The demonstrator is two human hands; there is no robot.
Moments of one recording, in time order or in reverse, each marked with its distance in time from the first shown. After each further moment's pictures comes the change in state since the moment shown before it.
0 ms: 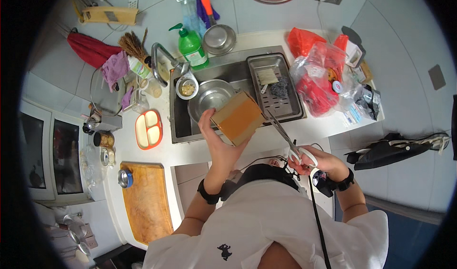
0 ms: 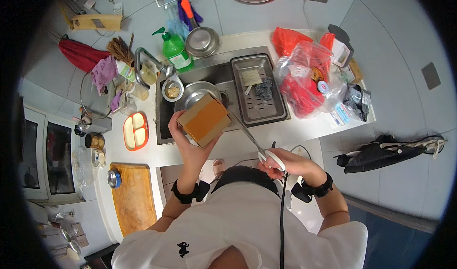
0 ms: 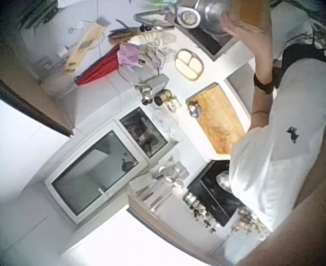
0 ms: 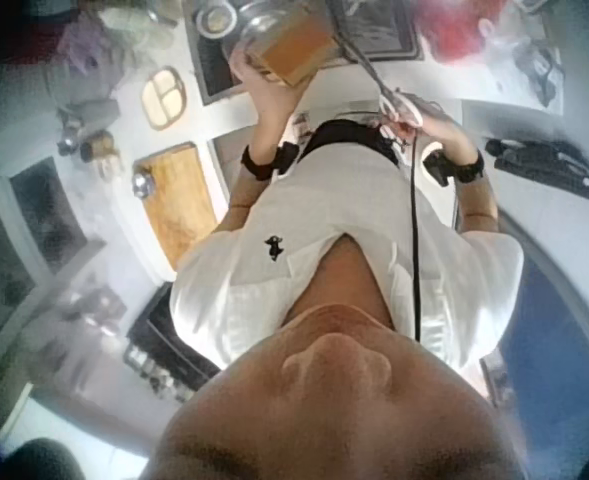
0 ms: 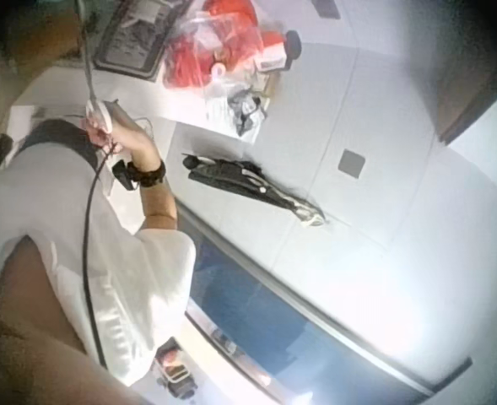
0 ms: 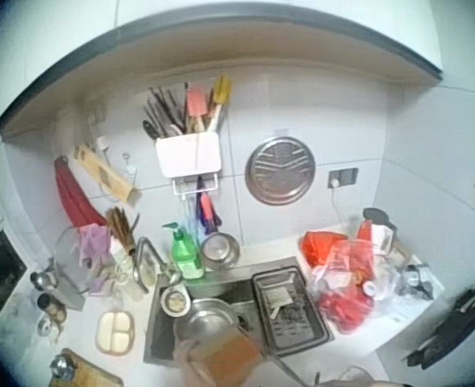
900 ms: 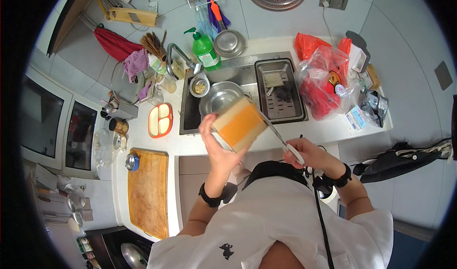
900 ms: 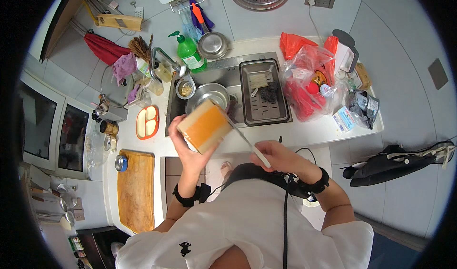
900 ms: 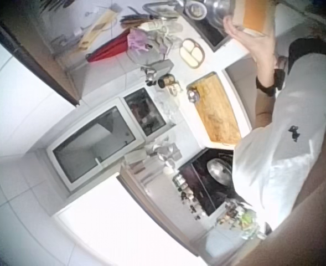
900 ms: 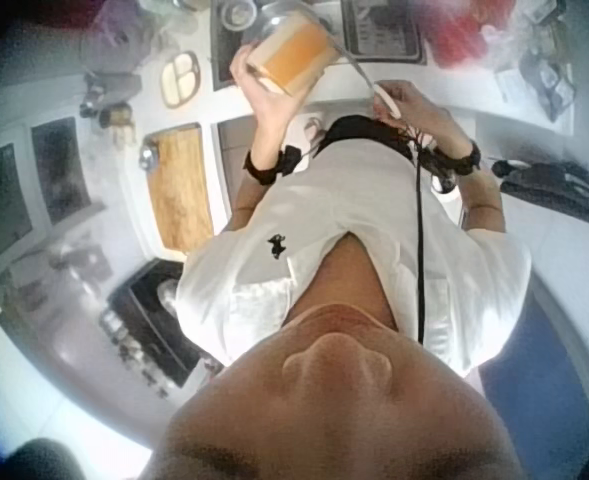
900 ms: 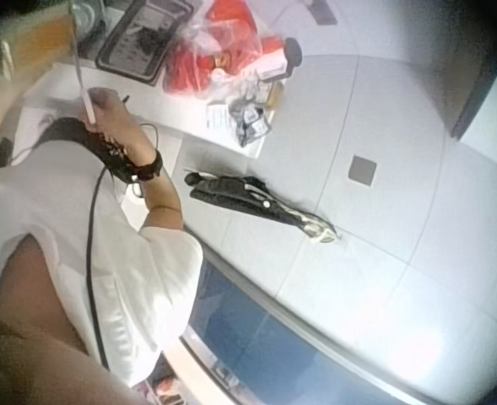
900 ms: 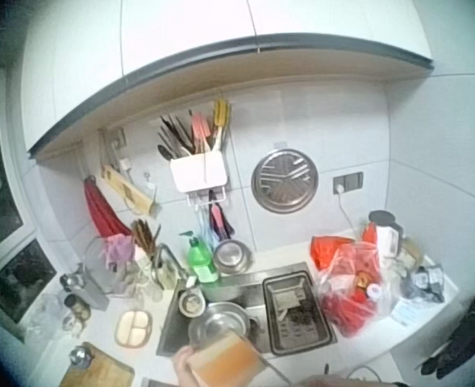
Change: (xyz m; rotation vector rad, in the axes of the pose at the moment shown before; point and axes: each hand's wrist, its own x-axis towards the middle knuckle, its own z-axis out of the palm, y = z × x) left_hand -0.040 0.057 0.004 0.039 0.112 0.047; right_hand -0.022 0.011 -0.010 -0.082 0.014 -0.053
